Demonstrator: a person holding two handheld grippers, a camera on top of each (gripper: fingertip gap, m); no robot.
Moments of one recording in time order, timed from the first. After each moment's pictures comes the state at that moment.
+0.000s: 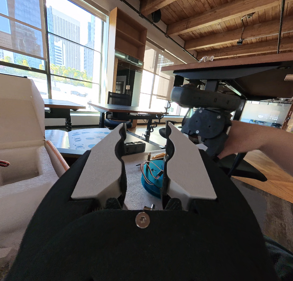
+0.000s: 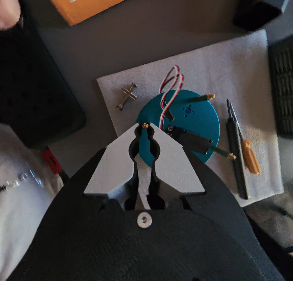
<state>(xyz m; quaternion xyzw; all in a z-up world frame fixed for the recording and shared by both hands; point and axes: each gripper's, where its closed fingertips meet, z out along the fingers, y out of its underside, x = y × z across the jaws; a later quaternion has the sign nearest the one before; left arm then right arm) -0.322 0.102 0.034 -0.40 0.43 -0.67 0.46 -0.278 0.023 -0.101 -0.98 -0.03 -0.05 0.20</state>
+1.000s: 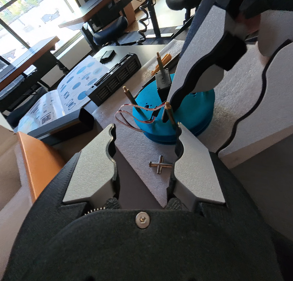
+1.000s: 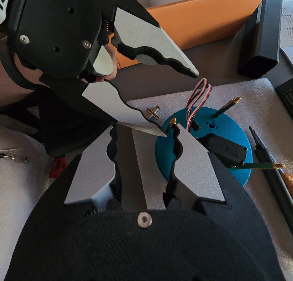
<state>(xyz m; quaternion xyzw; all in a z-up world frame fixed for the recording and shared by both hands) -0.261 0.046 -0.088 -0.39 0.74 -0.34 0.44 -0.310 0.030 -0.098 -0.91 -0.06 0.02 0.42</state>
